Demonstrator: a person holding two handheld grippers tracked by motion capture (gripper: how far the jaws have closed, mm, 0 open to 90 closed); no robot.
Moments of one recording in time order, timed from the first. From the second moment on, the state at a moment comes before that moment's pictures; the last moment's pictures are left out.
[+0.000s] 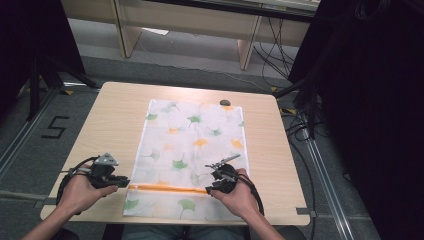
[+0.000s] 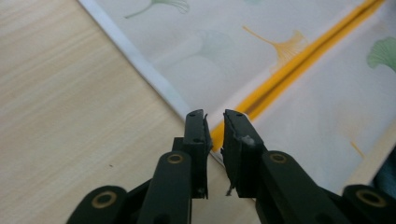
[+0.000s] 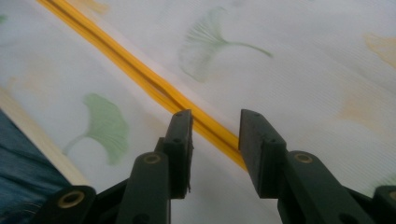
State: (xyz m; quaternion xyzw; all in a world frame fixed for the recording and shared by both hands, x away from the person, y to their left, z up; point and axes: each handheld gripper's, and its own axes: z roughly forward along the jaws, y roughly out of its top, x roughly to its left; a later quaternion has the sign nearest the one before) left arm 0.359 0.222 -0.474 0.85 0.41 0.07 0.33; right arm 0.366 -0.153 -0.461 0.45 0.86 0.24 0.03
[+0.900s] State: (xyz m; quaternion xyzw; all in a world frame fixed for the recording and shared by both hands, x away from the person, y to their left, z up) left arm 0.373 0.209 -0.488 0.85 0.44 0.03 0.28; right arm 0.381 0.016 -0.471 0.35 0.90 0.24 -0.05
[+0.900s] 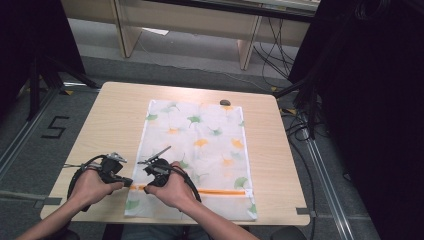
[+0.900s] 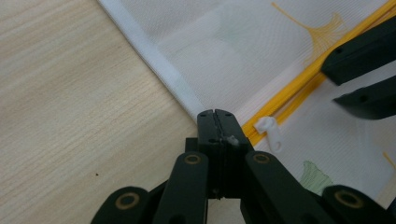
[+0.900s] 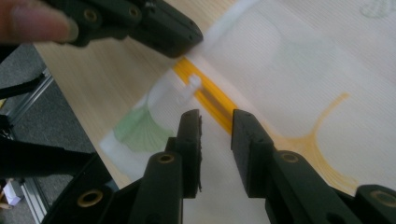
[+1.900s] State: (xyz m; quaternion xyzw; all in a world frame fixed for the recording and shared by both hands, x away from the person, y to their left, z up) left arm 0.369 0.212 -0.493 0.88 0.41 0.02 0.25; right arm 0.375 0.058 -0.490 0.40 0.89 0.23 -0.03
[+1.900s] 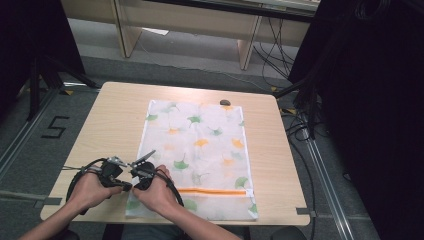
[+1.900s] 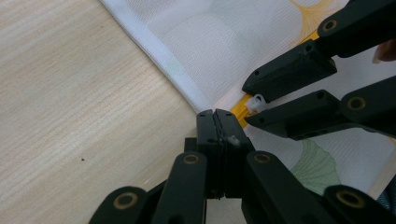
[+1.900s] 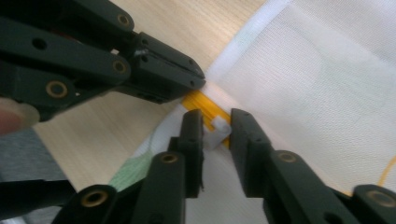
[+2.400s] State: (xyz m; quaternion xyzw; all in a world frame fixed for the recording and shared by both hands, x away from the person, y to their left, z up) left arm 0.368 0.210 -0.492 0.89 0.40 0.02 0.24; right arm 0.372 0.062 -0.489 0.41 0.88 0.23 -0.02
